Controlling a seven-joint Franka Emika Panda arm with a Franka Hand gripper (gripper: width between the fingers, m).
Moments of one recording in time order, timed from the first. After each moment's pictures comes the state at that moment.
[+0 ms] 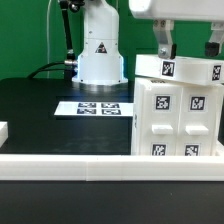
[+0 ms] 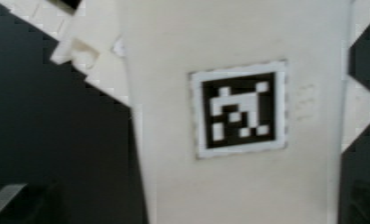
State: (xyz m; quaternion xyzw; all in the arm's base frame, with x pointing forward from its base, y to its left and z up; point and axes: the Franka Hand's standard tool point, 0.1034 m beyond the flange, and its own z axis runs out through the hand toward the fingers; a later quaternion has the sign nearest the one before) arm 0.637 0.090 0.171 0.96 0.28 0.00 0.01
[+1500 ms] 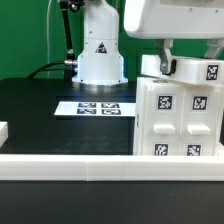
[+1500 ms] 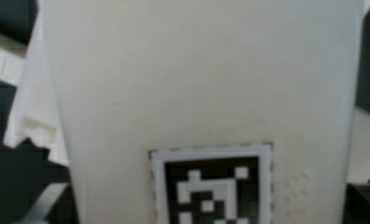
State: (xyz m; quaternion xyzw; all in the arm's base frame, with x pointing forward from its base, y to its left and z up) arm 0.624 0.089 0.150 0.99 0.17 0.00 0.01
